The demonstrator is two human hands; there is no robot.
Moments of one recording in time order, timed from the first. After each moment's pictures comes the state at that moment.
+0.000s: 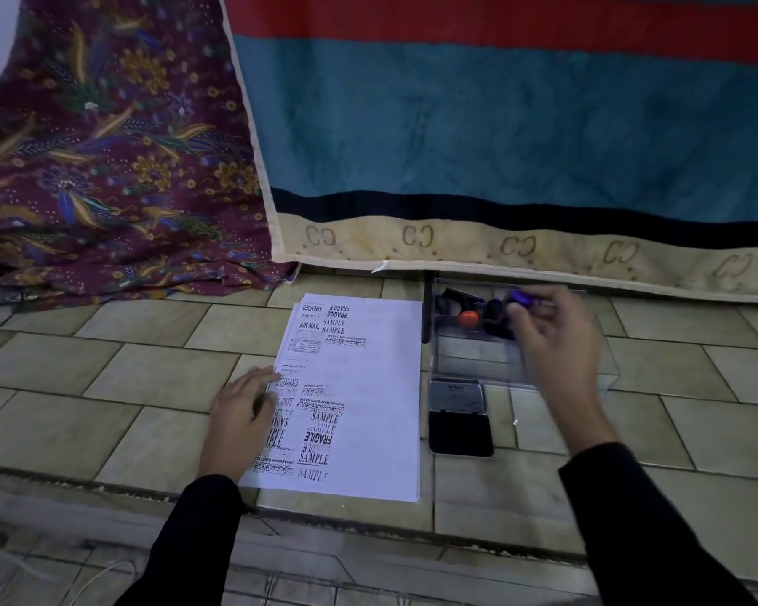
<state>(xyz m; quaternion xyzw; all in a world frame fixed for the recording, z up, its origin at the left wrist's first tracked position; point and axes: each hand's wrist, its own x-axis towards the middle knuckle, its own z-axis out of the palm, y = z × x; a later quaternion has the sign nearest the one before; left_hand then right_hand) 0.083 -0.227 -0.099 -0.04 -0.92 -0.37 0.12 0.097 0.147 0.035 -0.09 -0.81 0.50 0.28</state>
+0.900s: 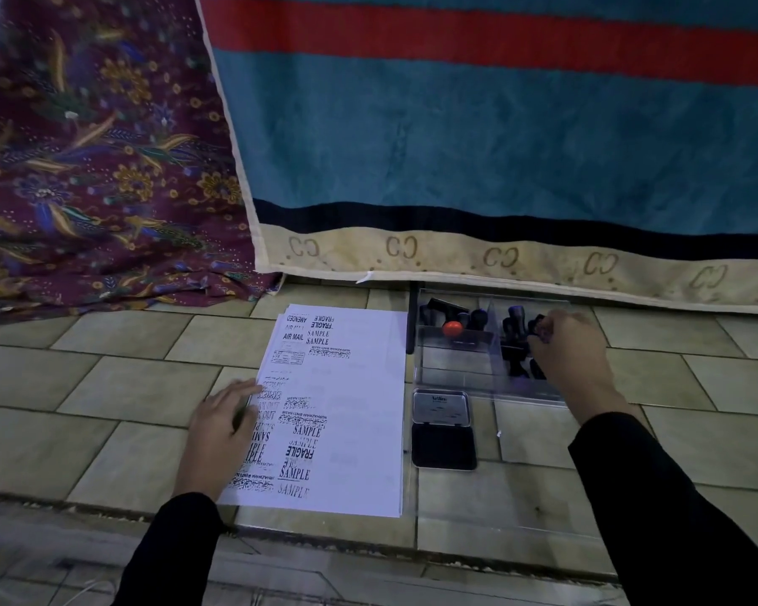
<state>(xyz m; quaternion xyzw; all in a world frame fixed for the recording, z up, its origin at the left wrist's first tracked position) 0.082 -0.227 -0.101 -0.05 -0.92 -0.37 0.14 0.058 0.218 0.007 -0.18 -0.96 0.16 0.15</state>
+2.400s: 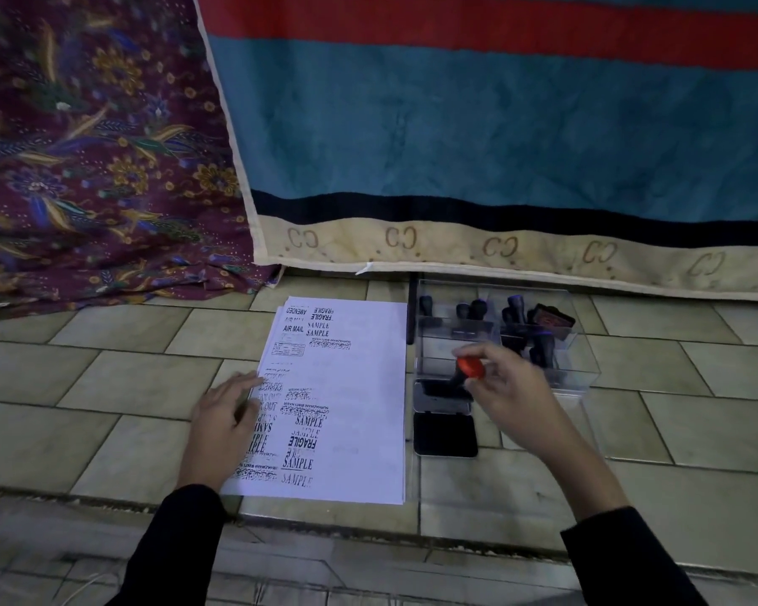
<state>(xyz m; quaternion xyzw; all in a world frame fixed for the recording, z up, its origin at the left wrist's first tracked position) 0.082 -0.226 -0.100 -0.05 -0.92 -0.37 0.13 0.134 0.142 0.018 0.02 -0.88 0.48 0.04</state>
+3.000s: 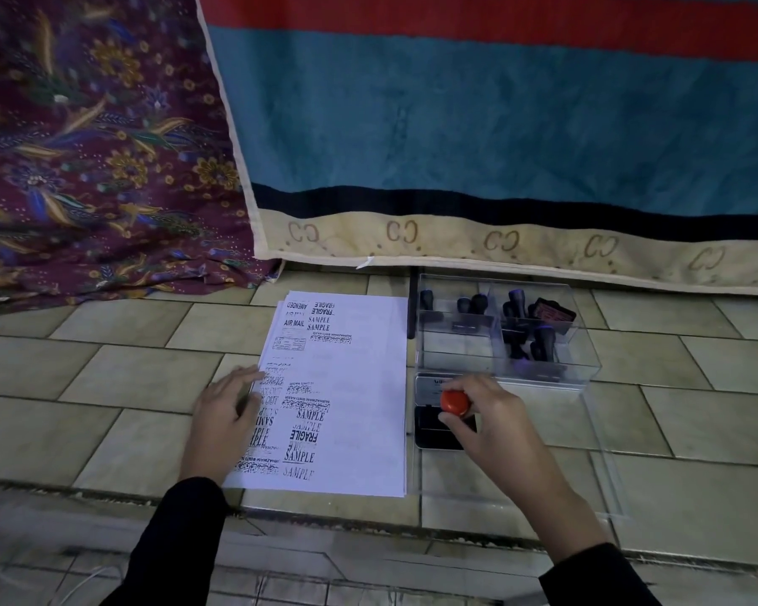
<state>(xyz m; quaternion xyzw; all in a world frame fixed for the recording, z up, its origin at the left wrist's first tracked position) 0.082 -0.229 -0.101 -0.04 -0.92 -0.37 0.11 0.163 0.118 -0.007 0.07 -0.93 0.33 0.10</state>
